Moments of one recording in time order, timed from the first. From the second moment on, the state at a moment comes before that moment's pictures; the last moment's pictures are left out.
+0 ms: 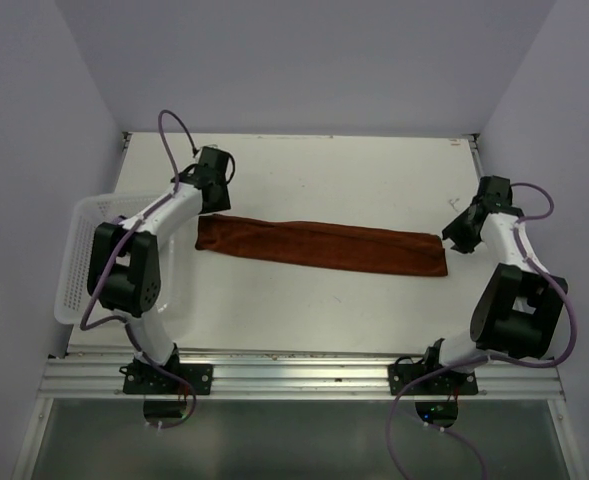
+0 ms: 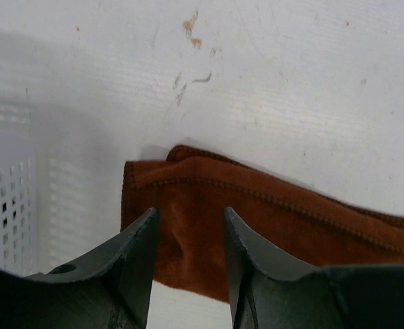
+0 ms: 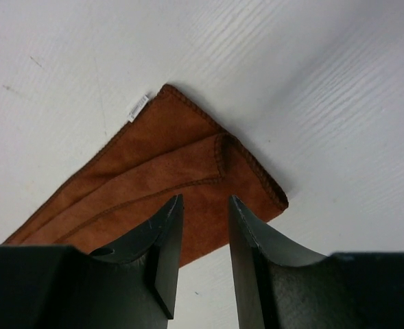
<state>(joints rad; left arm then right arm) -0.27 1.81 1.36 -0.53 -0.34 -0.40 -0.30 1.51 1.07 -0.64 0.04 0.60</state>
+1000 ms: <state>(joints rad) -0.35 1.49 0.90 -0.46 -0.20 -0.52 -0.26 1.66 1.03 -0.59 0.04 0.56</state>
